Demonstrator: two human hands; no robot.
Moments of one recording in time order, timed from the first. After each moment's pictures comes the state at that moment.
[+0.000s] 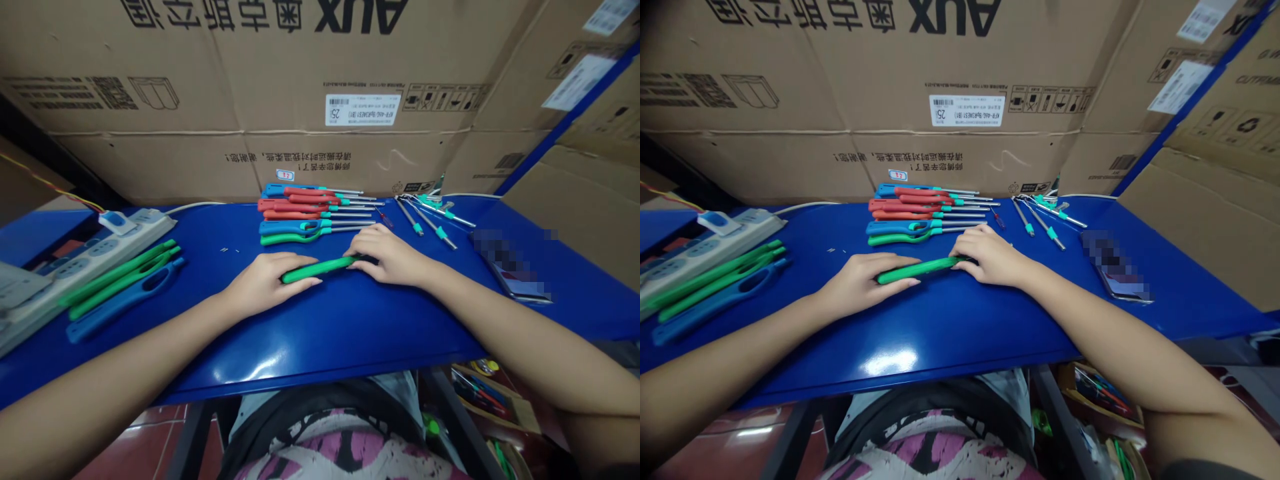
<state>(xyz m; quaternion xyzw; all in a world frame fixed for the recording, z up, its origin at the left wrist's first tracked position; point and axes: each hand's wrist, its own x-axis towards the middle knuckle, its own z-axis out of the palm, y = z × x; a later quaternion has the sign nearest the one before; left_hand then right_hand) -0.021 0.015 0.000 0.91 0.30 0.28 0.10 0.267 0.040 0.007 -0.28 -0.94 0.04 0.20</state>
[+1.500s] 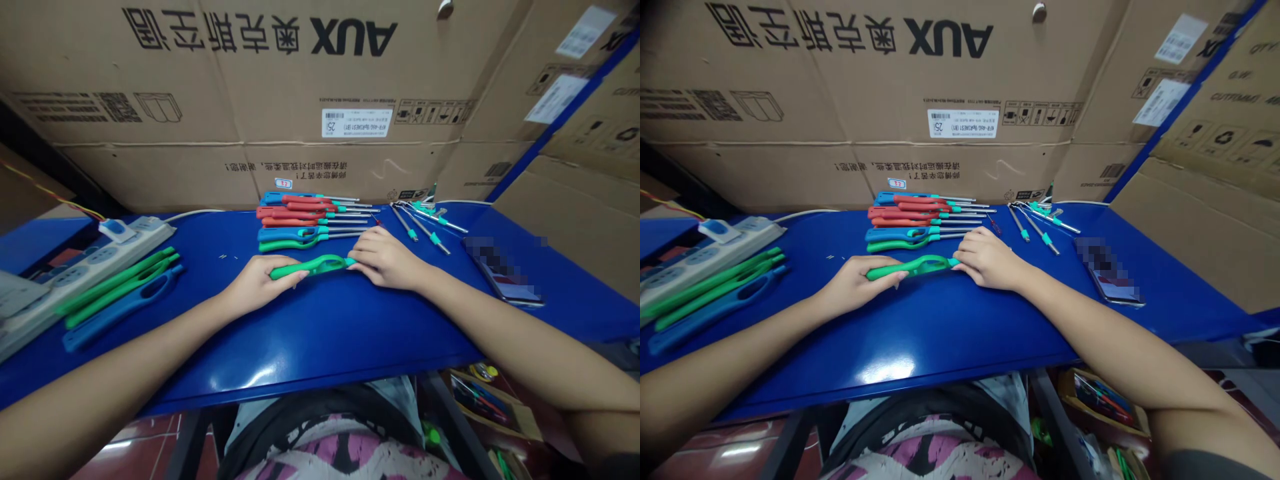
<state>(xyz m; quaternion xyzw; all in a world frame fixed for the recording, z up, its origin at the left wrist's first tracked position) -0.022 0.021 0.003 0.85 0.35 0.32 0.24 0.273 0.043 0.006 -0.24 -0.94 -0.08 0.22</state>
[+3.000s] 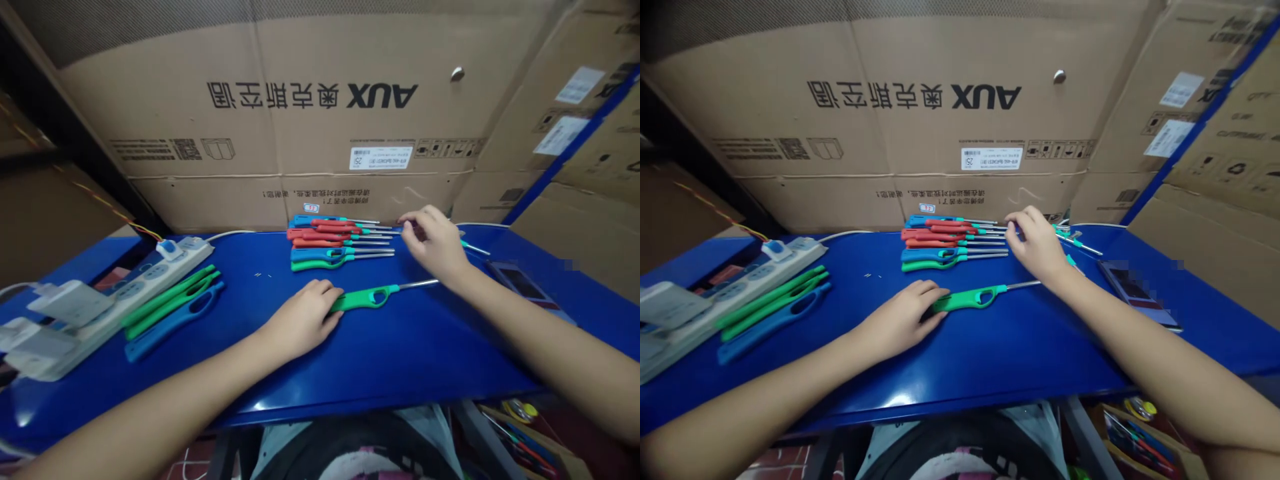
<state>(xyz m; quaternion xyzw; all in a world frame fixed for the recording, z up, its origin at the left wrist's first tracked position) -0.014 -0.011 0.009 0.91 0.38 0.15 0.10 0.270 0.060 0.045 -0.47 -0.76 -0.16 0.43</state>
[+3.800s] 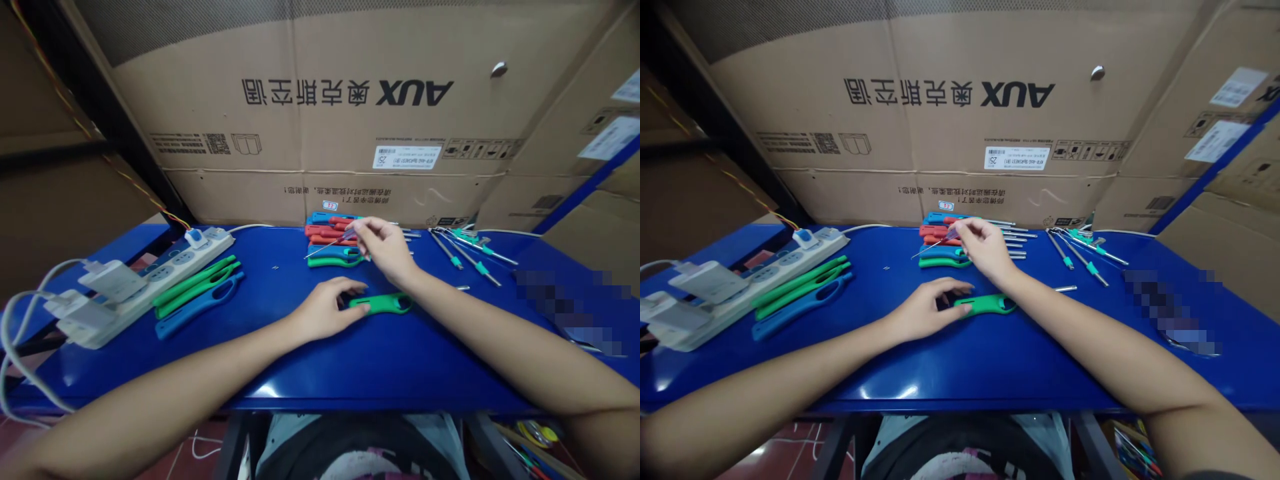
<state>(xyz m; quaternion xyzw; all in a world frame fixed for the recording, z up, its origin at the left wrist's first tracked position) -0.004 0.002 -0.011 0.78 0.38 0.33 0.36 0.150 0.068 0.036 -0.35 -0.64 0.41 0.54</state>
